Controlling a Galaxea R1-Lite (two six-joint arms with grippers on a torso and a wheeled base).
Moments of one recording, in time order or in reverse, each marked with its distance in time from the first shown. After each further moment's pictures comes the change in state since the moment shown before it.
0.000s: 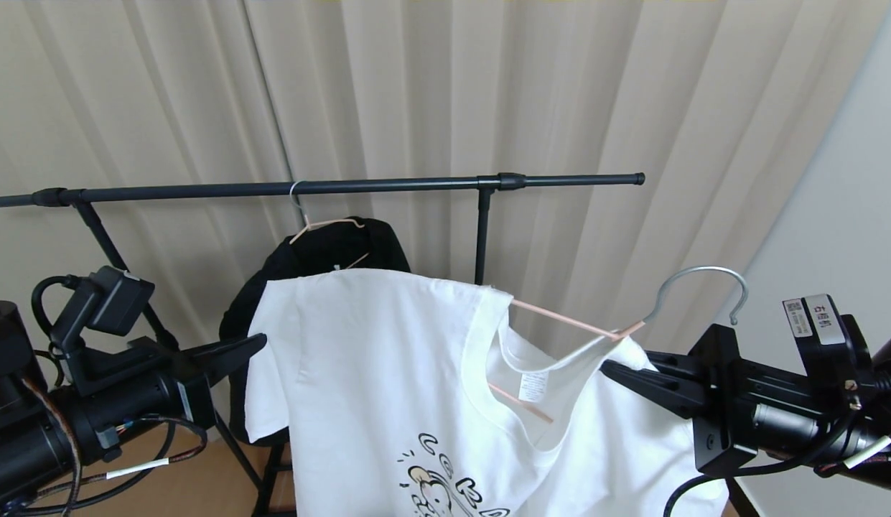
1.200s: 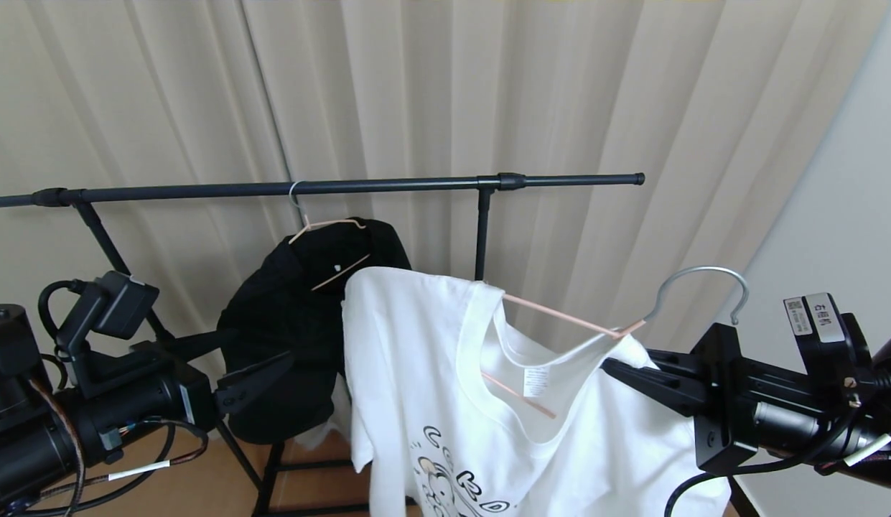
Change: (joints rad) left arm 0.010 0.016 0.008 0.000 -0.008 0.007; right arm -0.009 0.000 0.000 0.000 0.000 0.000
